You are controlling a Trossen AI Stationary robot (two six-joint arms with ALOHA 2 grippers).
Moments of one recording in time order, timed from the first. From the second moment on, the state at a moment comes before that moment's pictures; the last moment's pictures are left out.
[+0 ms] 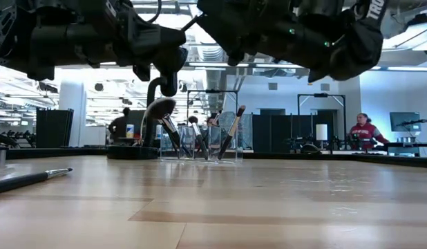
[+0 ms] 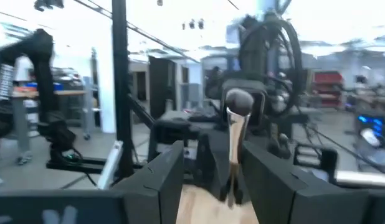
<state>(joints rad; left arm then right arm) -0.26 1.61 0.31 1.44 -0.23 -0.03 0.08 1.88 0.74 1.38 -0.19 -0.01</state>
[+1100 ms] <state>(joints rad) -0.26 1.61 0.32 1.40 -0.21 -0.07 0.04 1.80 0.78 1.15 -0.24 0.14</state>
